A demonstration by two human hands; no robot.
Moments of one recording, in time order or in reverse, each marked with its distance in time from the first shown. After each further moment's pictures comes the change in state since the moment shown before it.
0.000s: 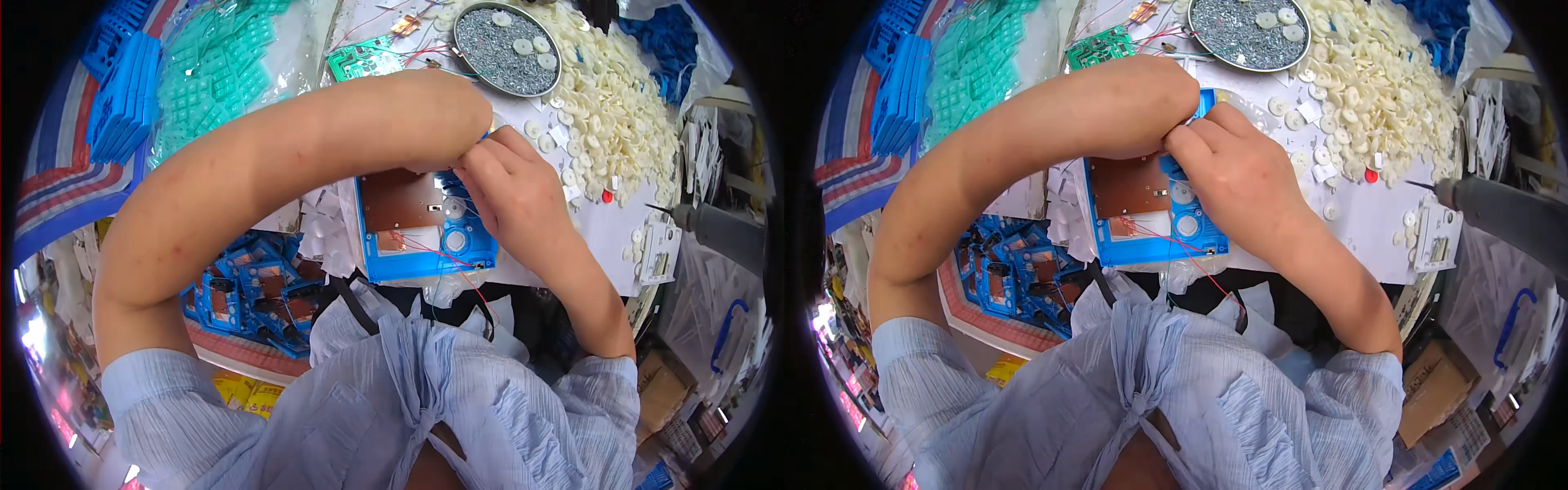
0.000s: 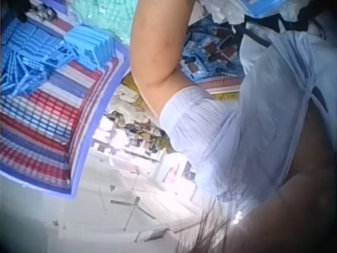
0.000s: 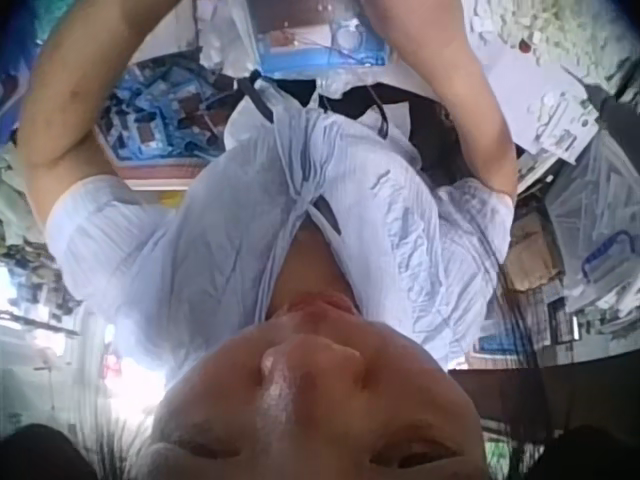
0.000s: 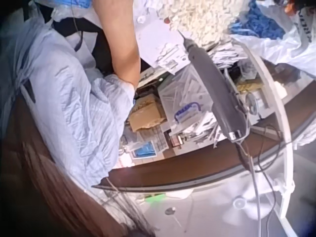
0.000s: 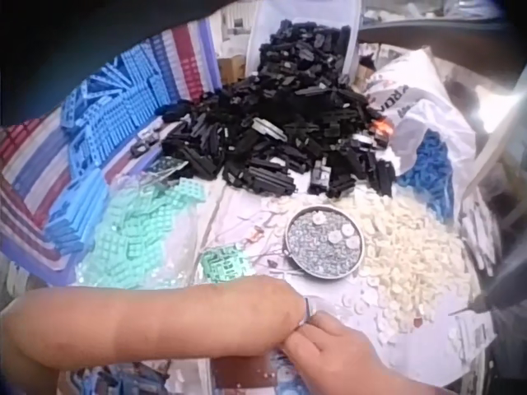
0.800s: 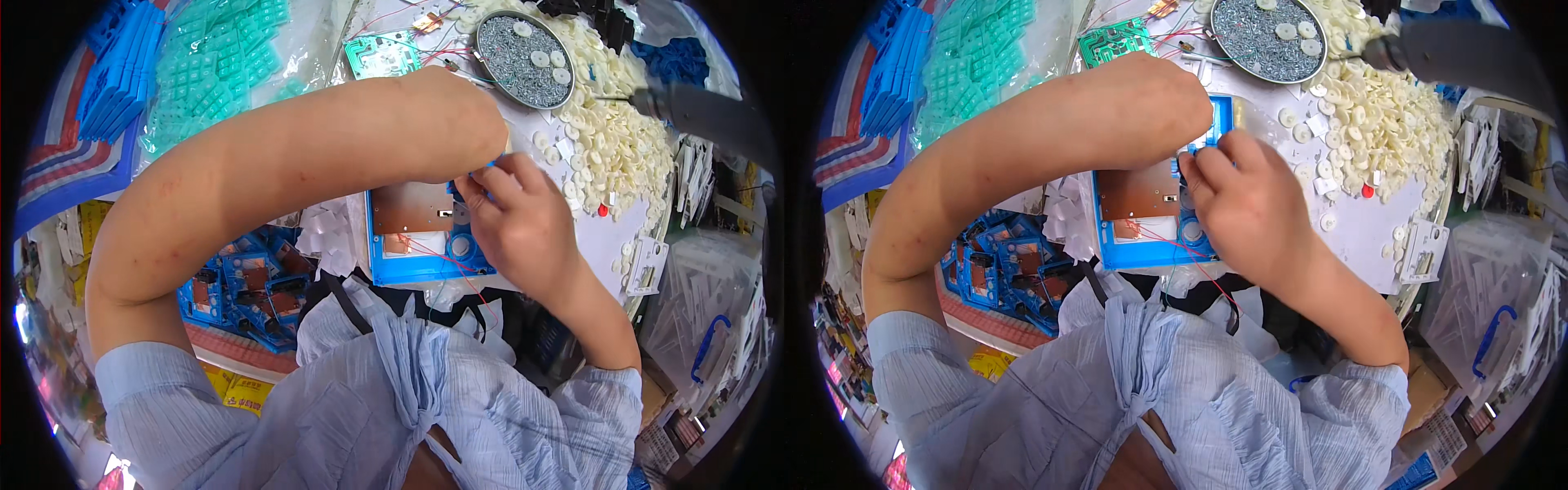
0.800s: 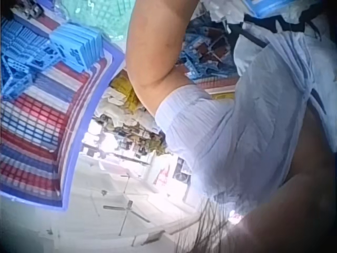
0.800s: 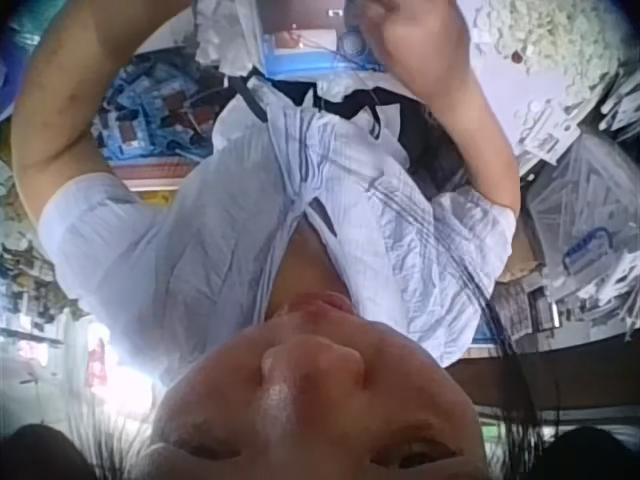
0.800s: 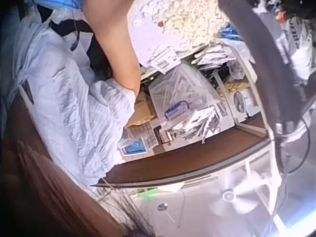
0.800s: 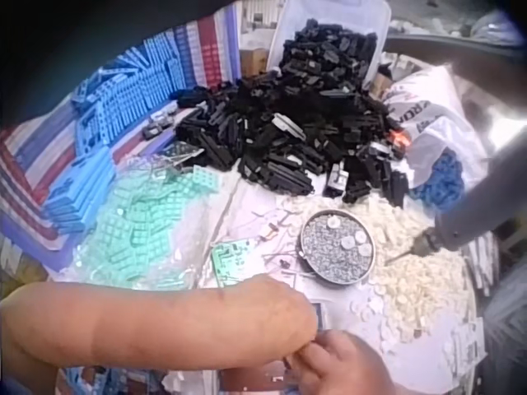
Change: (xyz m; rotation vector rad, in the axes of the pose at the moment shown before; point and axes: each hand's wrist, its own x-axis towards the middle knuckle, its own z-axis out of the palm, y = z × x) left_hand -0.016 -0.003 0.011 0.137 0.117 0.090; right_hand -0.001 -0.010 -0.014 -0.128 -0.222 -0.090
